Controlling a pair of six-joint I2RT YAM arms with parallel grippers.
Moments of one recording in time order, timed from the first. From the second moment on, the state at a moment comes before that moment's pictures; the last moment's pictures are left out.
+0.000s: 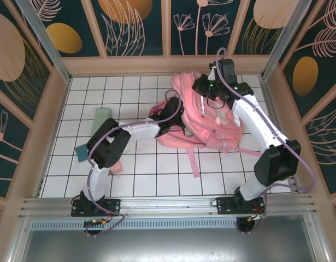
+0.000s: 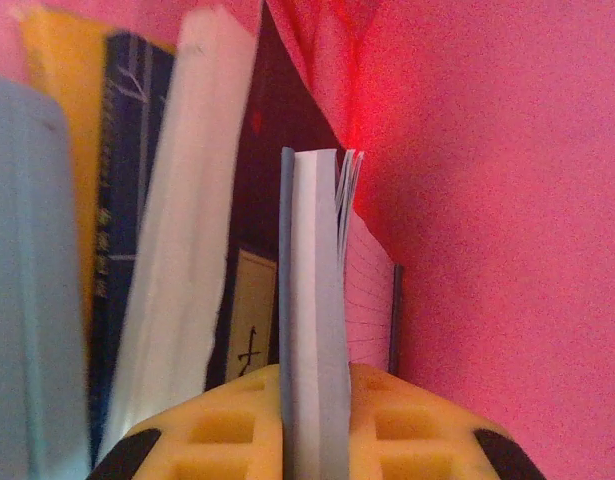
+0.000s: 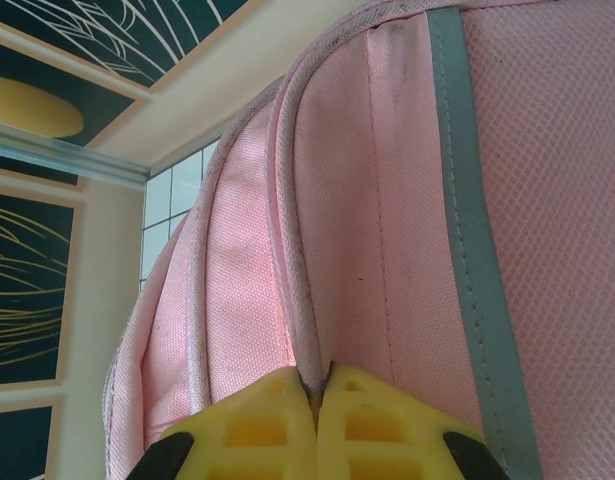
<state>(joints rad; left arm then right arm) -0.79 2.10 1.40 0.28 0.25 -1.25 0.35 1.58 1.54 -0.58 -0.30 0.73</state>
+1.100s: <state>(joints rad) -0.59 1.59 1.10 -0.17 -0.03 -0.95 0.37 1.51 1.29 -0.36 -0.38 0.73</state>
